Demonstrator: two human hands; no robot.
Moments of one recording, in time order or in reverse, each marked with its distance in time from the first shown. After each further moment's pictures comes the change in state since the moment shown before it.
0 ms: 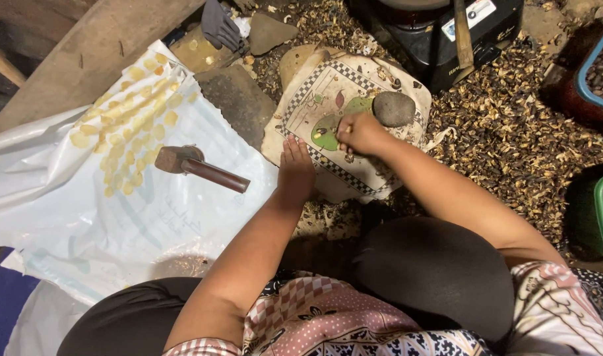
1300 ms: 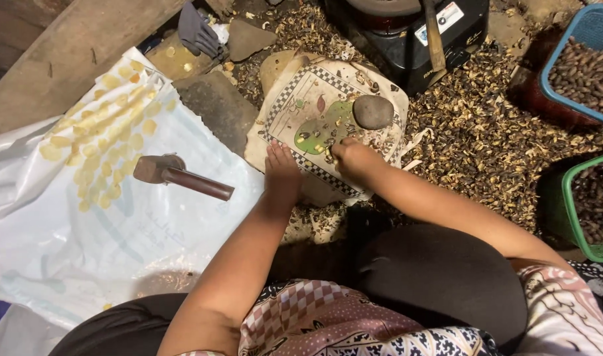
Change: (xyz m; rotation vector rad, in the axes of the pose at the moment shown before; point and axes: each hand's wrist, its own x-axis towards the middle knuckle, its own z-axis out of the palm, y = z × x) left_hand 0.003 0.008 0.010 0.012 0.099 -0.043; right_hand -0.034 0.039 0.028 -0.603 0.075 -0.190
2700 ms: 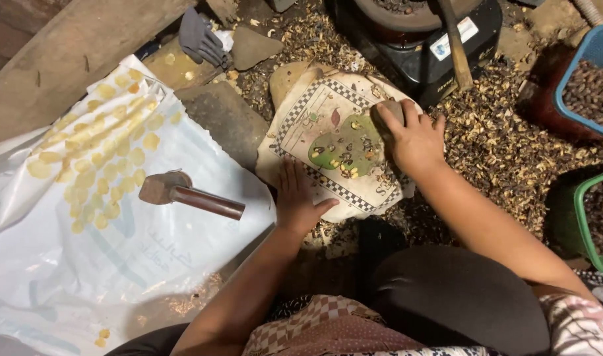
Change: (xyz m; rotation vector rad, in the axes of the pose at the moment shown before) left_hand 0.017 -0.021 -0.078 -0.638 -0.438 -0.163; right_hand -0.013 -0.001 -0.101 -0.375 0.210 0.291
